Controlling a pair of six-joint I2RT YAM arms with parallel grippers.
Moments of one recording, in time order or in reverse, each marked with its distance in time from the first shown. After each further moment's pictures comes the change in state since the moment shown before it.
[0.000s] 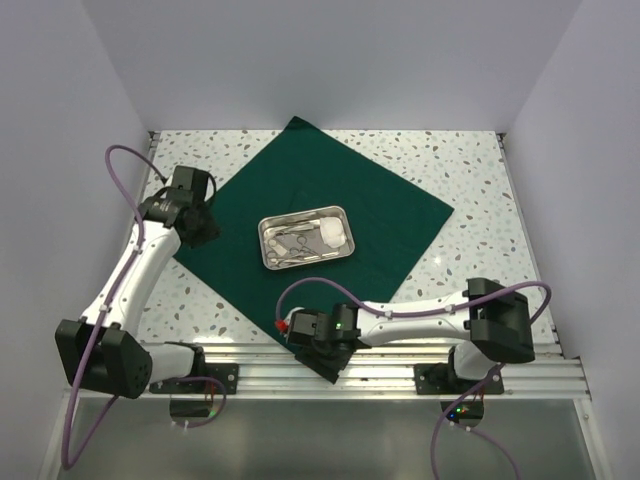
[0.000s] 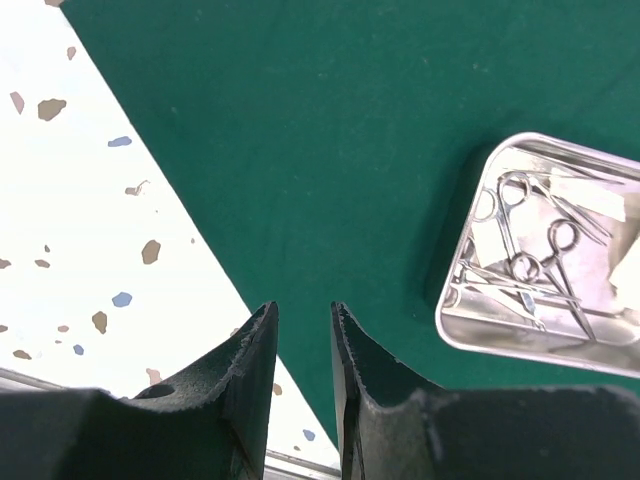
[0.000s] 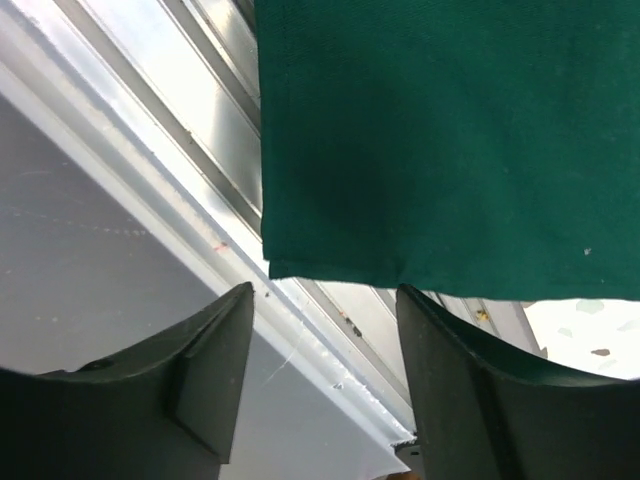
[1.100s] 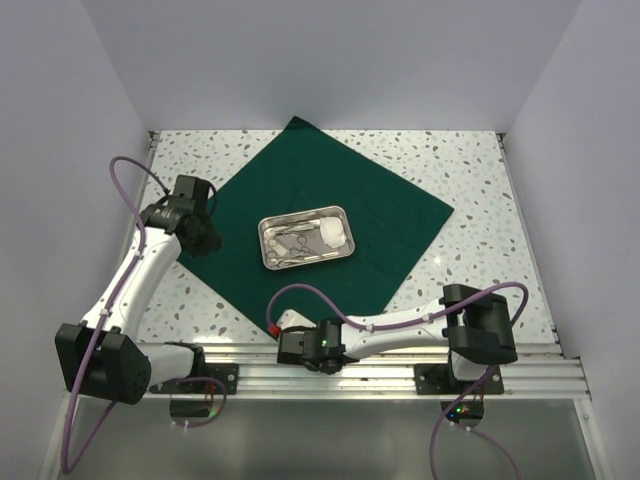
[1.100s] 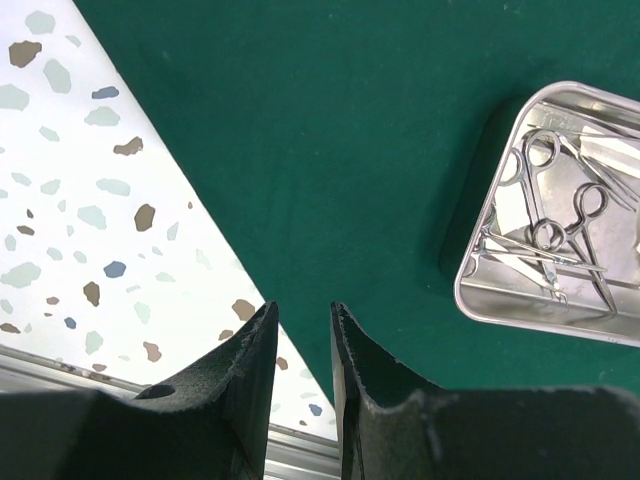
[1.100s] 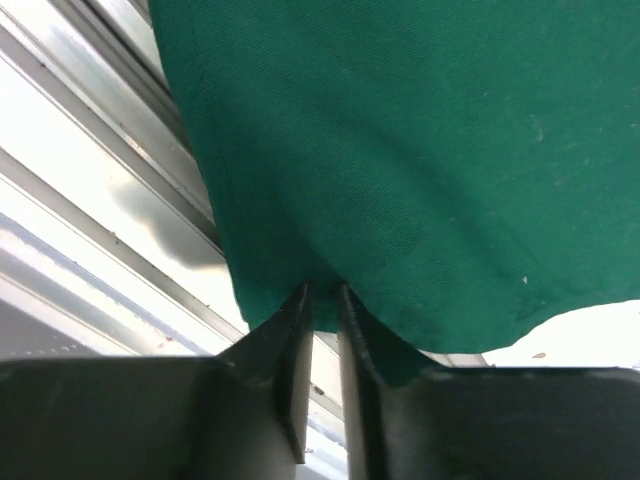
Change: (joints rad) left arm 0.000 -0.055 -0.070 -0.023 0.044 -0.014; right arm 0.092 0.113 0.035 0.029 0.290 0.068
